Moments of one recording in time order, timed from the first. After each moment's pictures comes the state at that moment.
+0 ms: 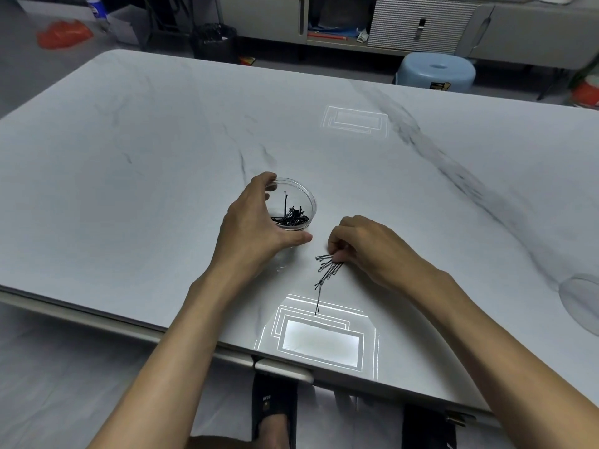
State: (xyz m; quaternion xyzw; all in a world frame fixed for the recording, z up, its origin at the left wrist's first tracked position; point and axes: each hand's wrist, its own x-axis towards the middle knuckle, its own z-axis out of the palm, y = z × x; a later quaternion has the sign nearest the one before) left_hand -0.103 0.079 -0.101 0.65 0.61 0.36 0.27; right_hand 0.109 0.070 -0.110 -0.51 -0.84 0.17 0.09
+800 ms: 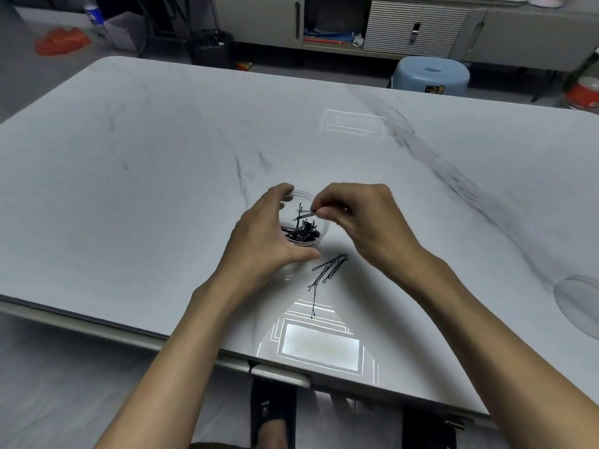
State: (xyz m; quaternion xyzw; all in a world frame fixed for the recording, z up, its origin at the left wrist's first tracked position) left_hand -0.090 0.072 -0.096 0.70 0.57 0.32 0.29; right_hand 0.089 0.076 -0.063 -0.51 -0.76 0.22 0.34
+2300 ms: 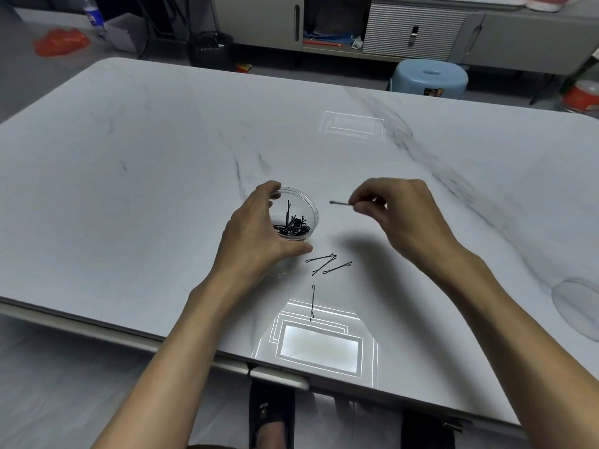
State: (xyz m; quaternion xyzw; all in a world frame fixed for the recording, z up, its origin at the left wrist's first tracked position) left_hand -0.096 0.076 -0.098 0.67 0.59 0.34 0.28; right_hand 0.127 0.078 -0.056 -0.60 -0.74 0.13 0.27
